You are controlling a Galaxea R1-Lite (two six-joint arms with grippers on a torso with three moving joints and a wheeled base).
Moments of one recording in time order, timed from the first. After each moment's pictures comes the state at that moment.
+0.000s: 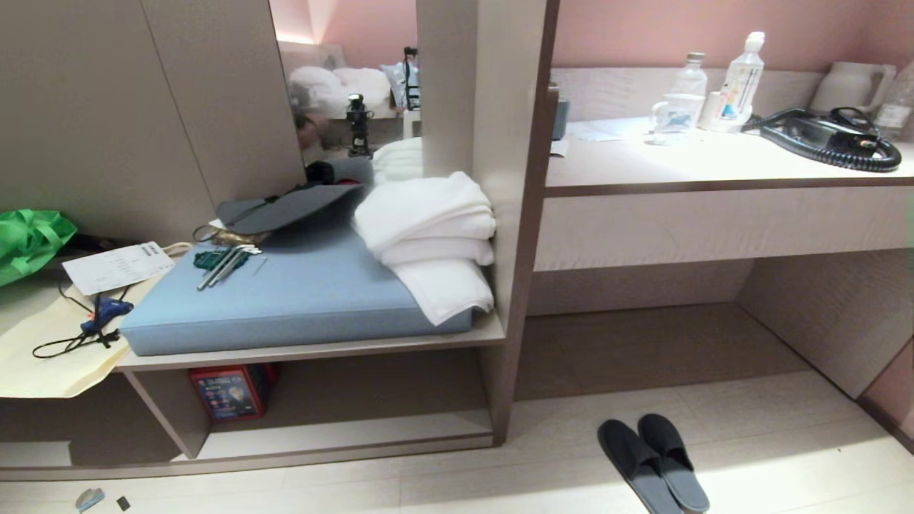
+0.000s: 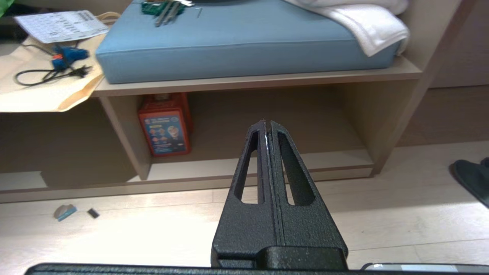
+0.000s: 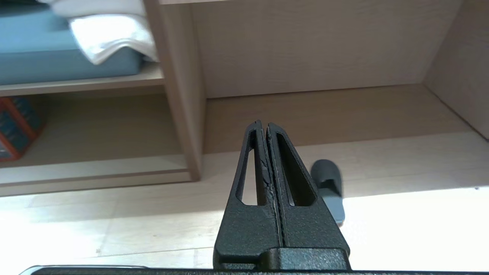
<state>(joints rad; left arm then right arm) 0.00 0.00 0.00 0.00 0.00 -0.01 0.00 0.00 -0.01 0.01 -0.01 0.07</state>
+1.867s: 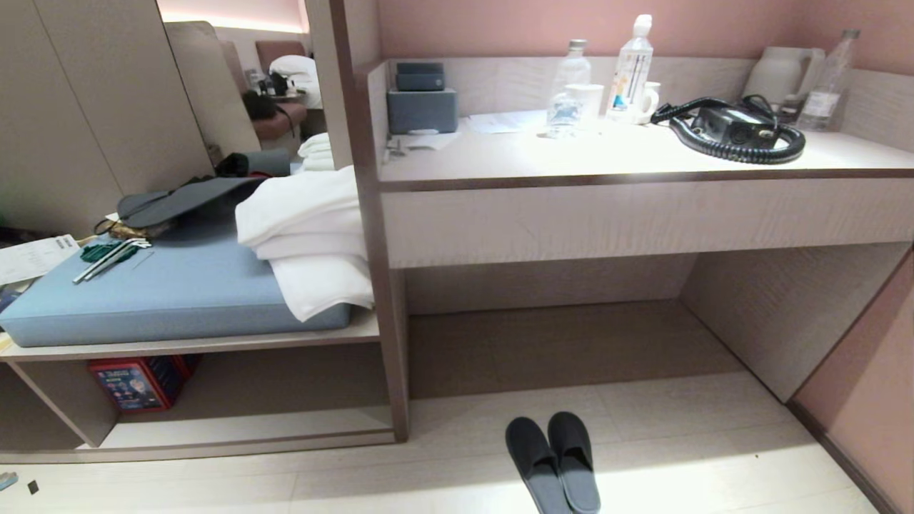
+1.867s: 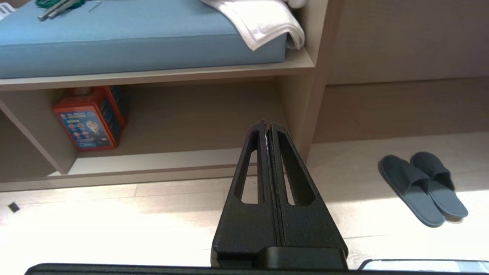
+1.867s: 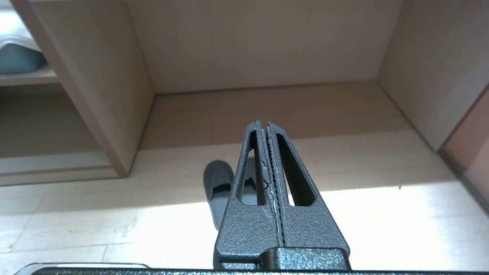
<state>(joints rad) 0.00 0.00 0.00 0.00 0.00 -0.01 0.00 0.00 0.00 0.01 -0.01 0.07</state>
